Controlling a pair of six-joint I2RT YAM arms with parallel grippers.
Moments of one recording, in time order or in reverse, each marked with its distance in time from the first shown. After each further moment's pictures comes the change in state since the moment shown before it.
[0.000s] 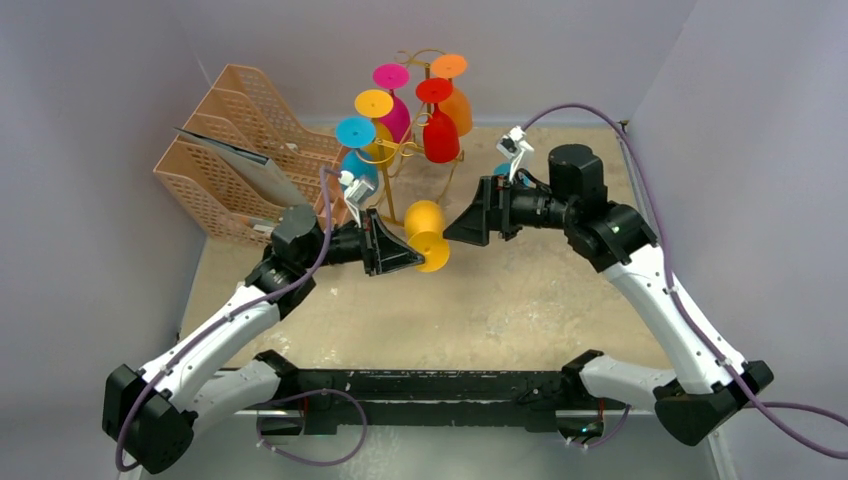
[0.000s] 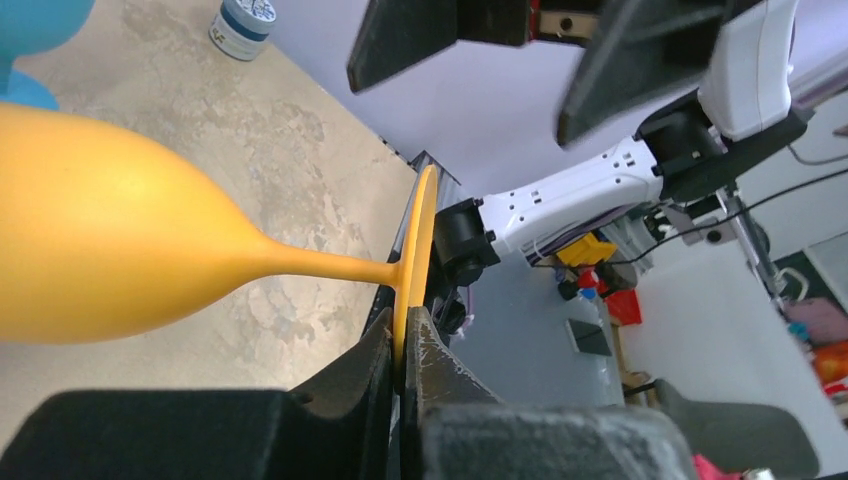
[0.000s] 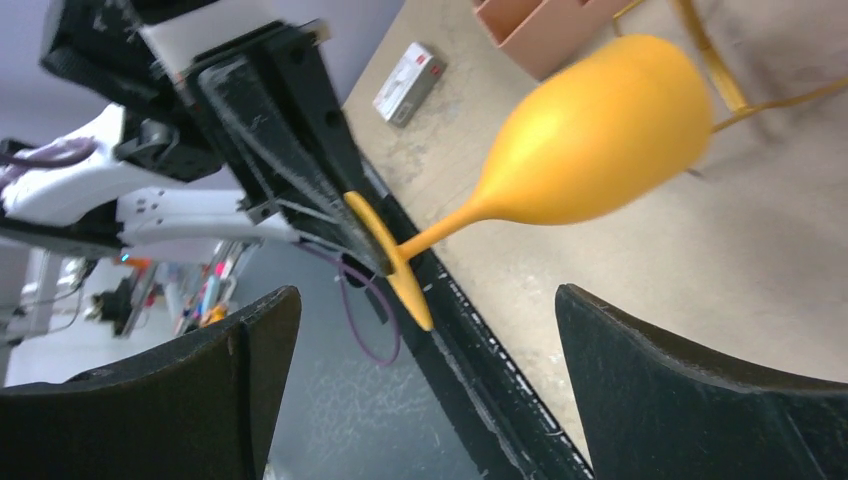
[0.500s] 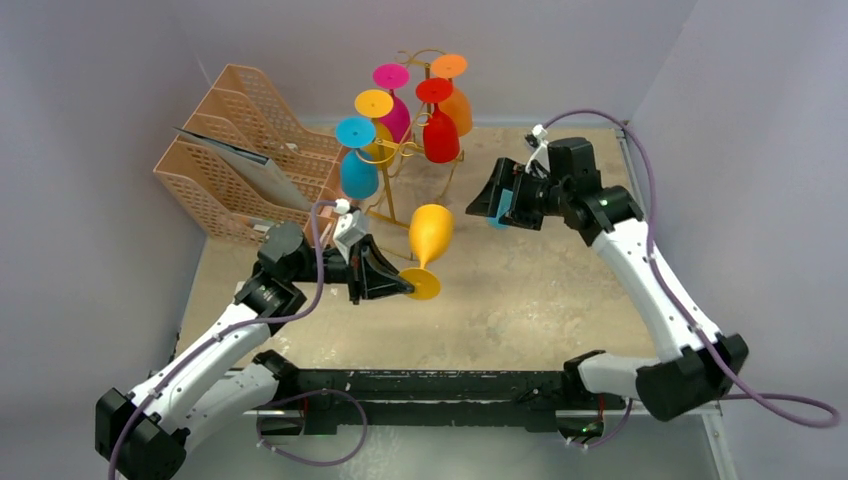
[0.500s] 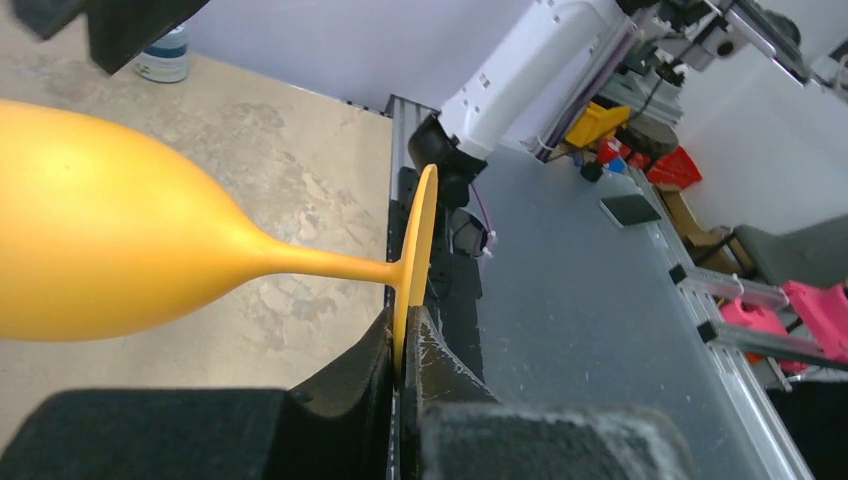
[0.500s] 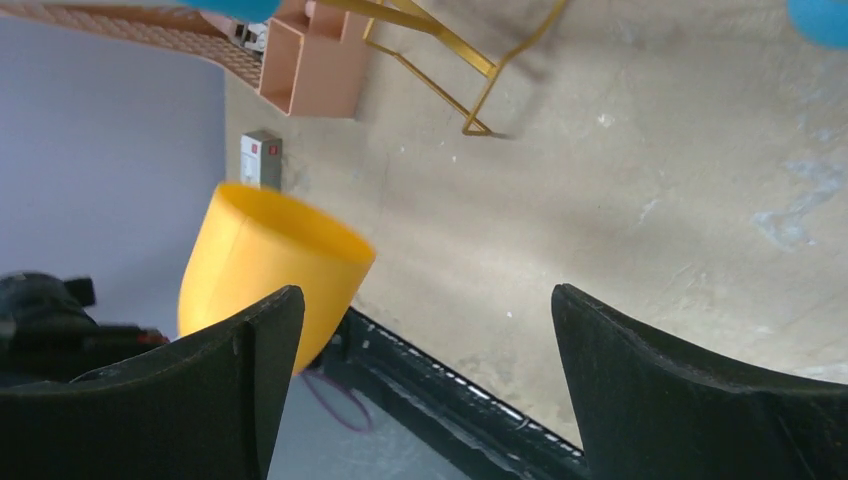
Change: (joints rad) left arm -0.001 -0.138 -0.071 -0.024 0.218 0.327; right arm -0.126 0.085 0.027 -0.175 0.327 0.058
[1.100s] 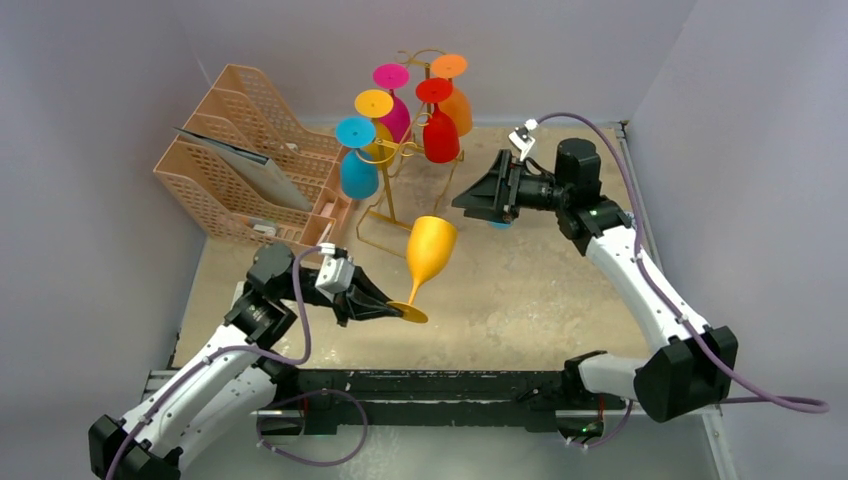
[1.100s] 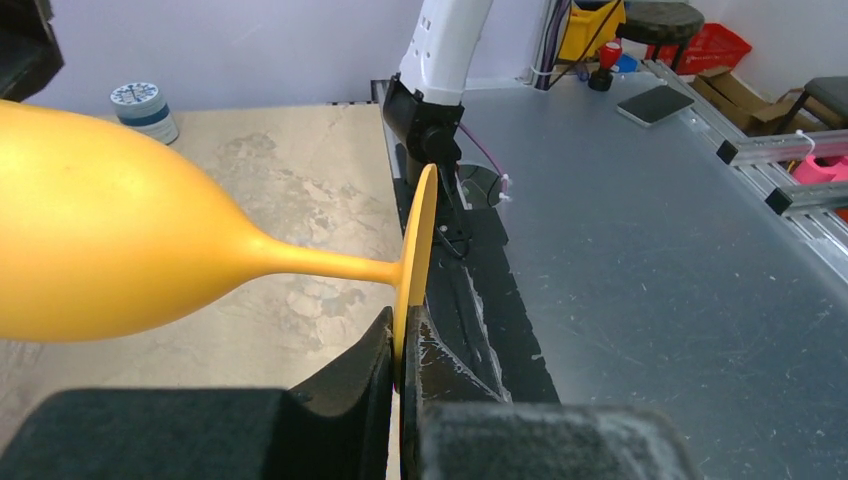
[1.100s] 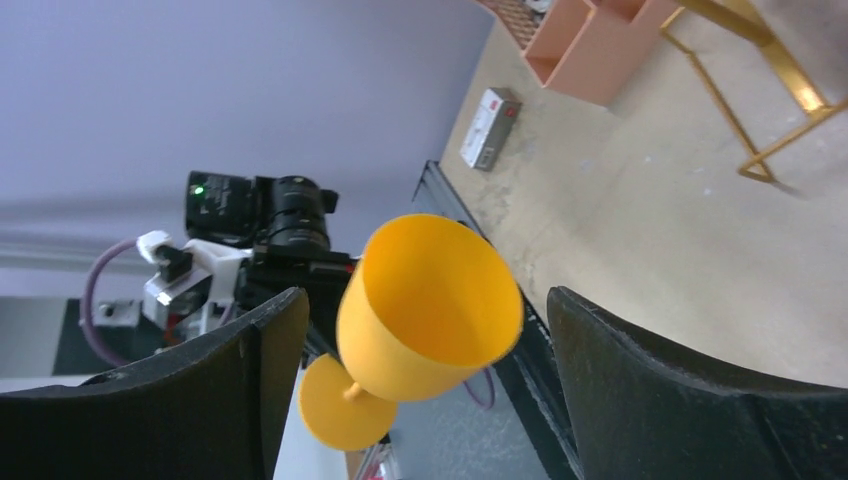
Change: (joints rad) left arm 0.000 -0.156 -0.118 -0.021 0.153 0.319; right arm -0.099 0.013 -0.232 0.569 -0.562 0.286
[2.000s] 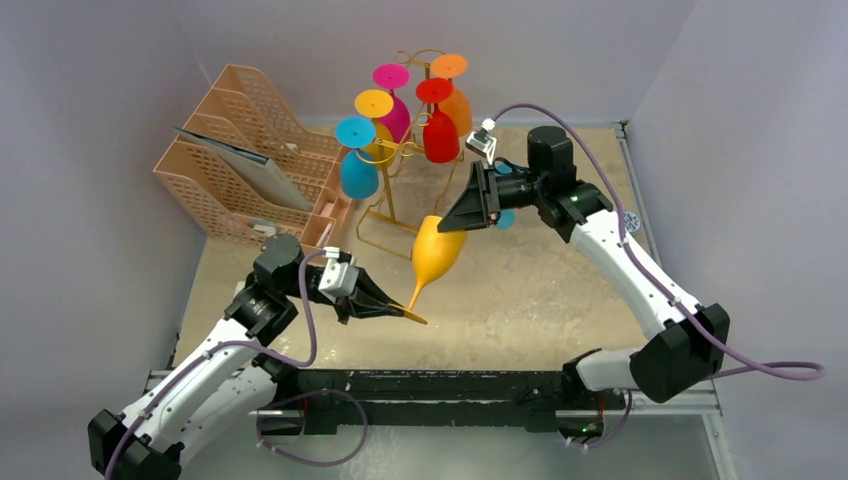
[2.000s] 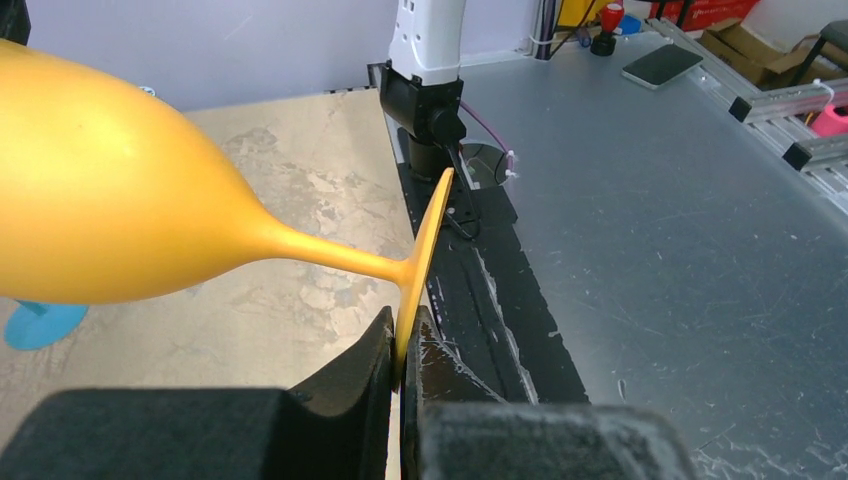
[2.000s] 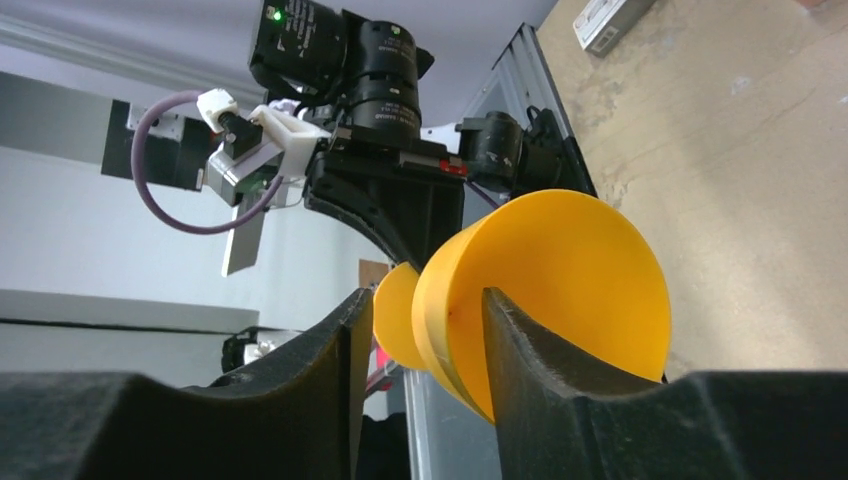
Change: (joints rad) left arm -0.001 0.040 0.047 -0.121 0.032 0.177; right arm 0.141 0.111 0.135 -0.039 -0.285 -0.063
